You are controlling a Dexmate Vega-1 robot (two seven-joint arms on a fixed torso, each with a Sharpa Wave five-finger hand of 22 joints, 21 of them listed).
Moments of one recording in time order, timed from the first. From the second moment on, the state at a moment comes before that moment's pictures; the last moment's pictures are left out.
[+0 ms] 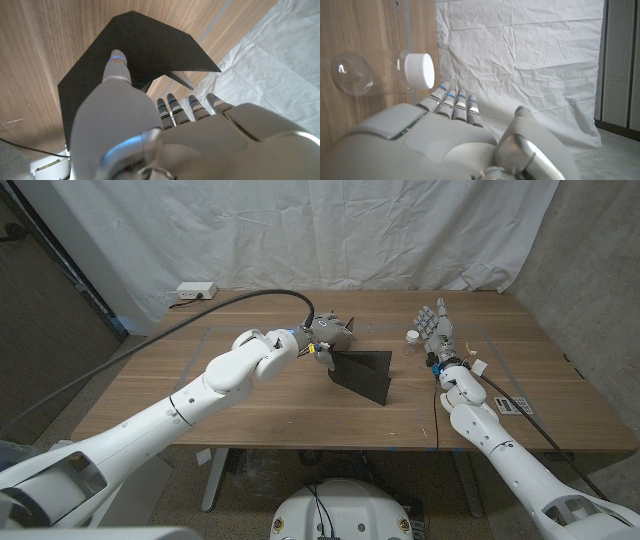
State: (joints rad) left arm 0.71 0.77 0.70 -2.13 1.11 0.13 -0.50; left_hand 0.96 -0.07 0.08 -0.10 0.32 0.15 -0.21 0.22 0.19 0.18 -0.21 0.21 0.19 -0.02 -0.03 0.19 0.17 -0.09 0.04 0.20 0.18; right arm -0.91 -0.38 -0.29 -1.34 0.81 0.35 -0.03; right_hand 0.23 0.03 0.15 0.02 0.20 0.15 0.08 0.19 0.19 0.15 0.10 0.22 0.18 0.09 0.04 0.20 0.20 0.15 -0.04 0.26 0.18
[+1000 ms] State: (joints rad) left arm 0.66 0.72 0.78 -1.98 1.09 0.09 -0.46; left_hand 0.99 -0.04 0.07 -0.10 0.32 0.22 -0.22 0.23 0.19 0.23 -0.22 0.21 0.19 0.03 -0.03 0.20 0.18 -0.09 0.04 0.20 0.18; right arm -0.93 -0.39 -0.28 -1.35 0.83 0.34 -0.03; right_hand 0.22 0.03 0.15 0.01 0.20 0.15 0.08 0.19 0.19 0.15 0.10 0.22 0.18 0.09 0.04 0.20 0.20 0.15 -0.04 0.25 0.18
